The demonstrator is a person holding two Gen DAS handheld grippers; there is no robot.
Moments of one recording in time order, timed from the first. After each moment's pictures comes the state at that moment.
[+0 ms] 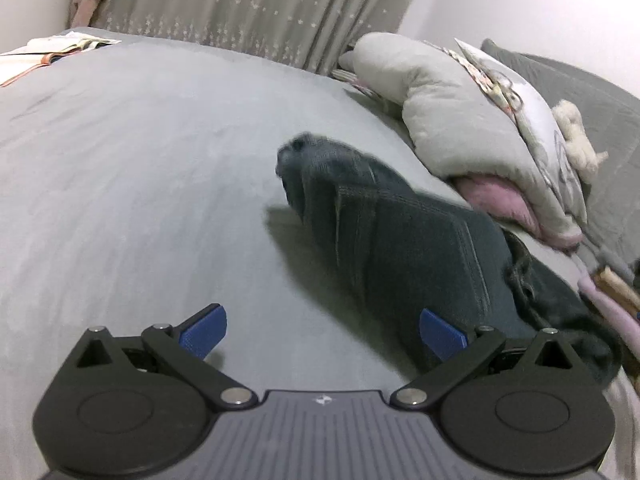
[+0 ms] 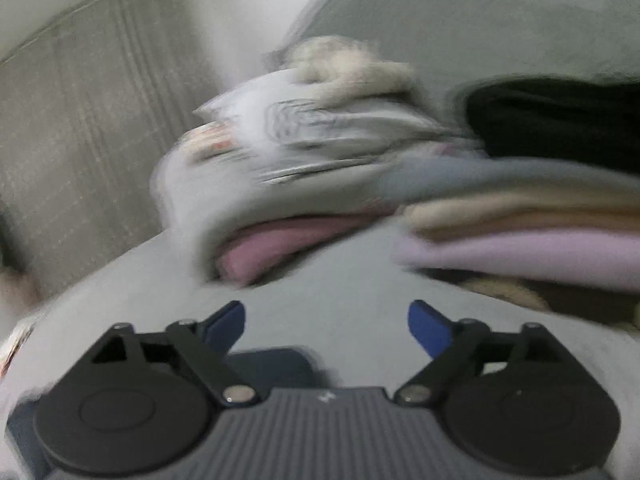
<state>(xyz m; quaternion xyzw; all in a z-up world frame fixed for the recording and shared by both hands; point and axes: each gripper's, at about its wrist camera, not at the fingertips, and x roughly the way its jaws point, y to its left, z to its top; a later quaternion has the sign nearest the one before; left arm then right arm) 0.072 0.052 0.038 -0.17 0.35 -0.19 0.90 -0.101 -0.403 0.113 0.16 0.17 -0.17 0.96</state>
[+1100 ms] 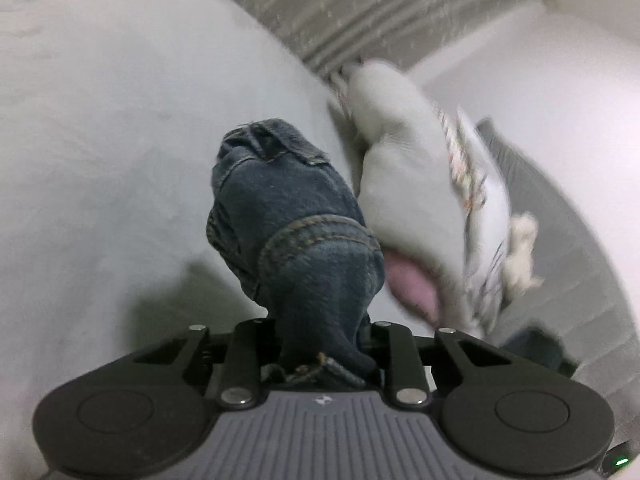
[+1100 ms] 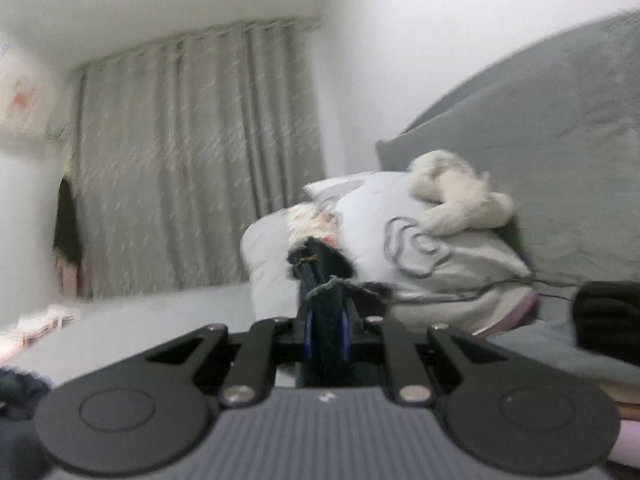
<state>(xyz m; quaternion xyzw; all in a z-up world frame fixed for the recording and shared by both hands) 0.075 0.080 0.108 -0.39 0.34 -0.20 0.83 -0.086 -0.414 0.194 0.11 0.03 -0.15 0.98</state>
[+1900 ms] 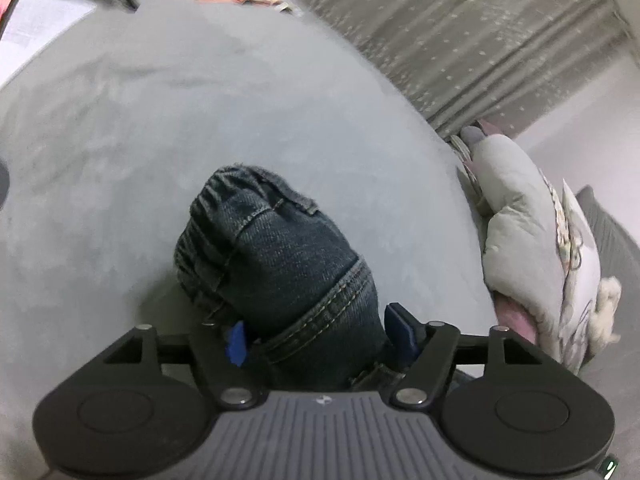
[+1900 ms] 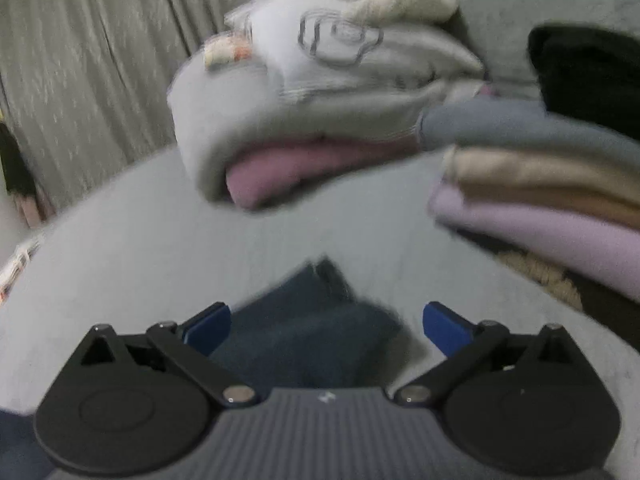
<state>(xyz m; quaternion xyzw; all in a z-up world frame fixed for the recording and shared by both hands) -0.028 0.204 0.090 -0.35 0.37 -0.03 0.86 -0.037 -0.477 0.071 0.19 0.32 -0.19 0.91</state>
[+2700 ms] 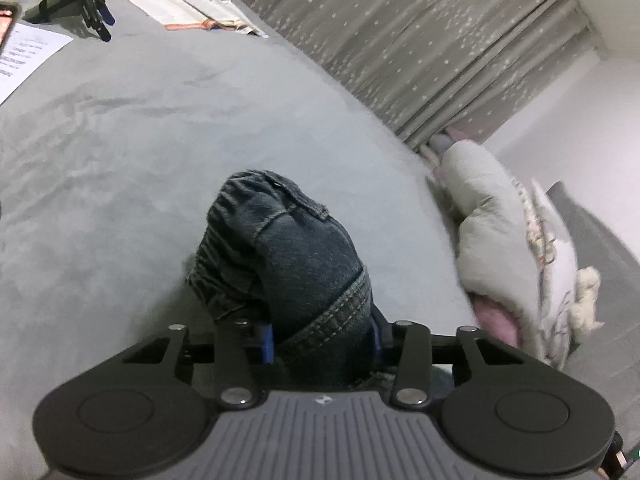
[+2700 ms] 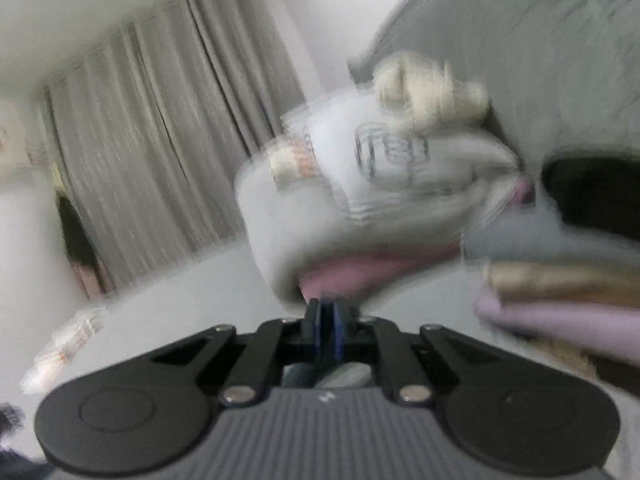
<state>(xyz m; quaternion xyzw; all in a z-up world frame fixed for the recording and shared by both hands) -0.059 0.196 0.116 -0.36 0.31 -0.07 0.88 -0.127 -0.448 0.166 0.21 0.07 -0.11 0.97</state>
